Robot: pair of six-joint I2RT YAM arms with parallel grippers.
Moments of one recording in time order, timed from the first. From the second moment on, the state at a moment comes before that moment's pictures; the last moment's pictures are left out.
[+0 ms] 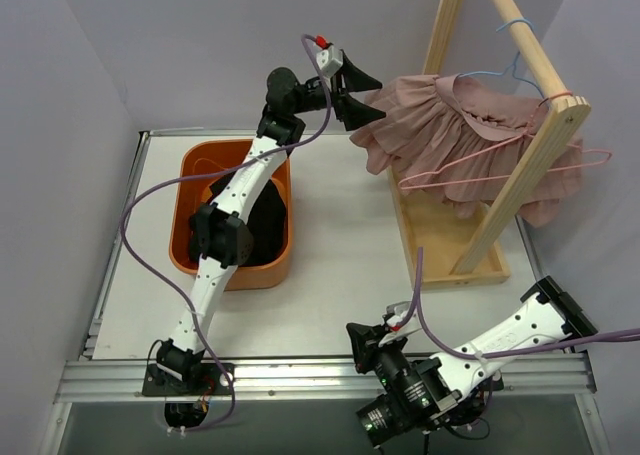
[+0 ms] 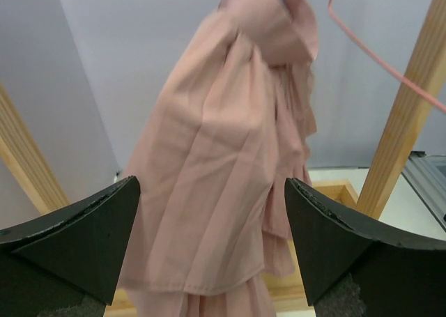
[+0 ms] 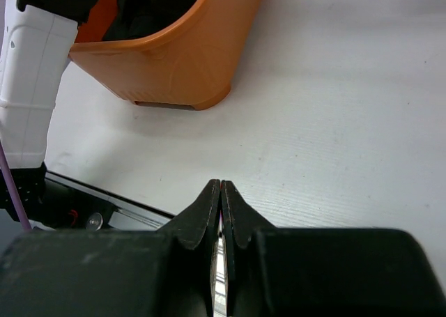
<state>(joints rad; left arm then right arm) -0.50 2.57 2.77 0.37 1.02 -0.43 2.04 1.25 0.97 -1.33 1.34 1.97</state>
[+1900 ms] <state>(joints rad) -0.86 1.96 2.10 0.05 0.32 0.07 2.07 1.30 1.00 -1.36 1.37 1.99</state>
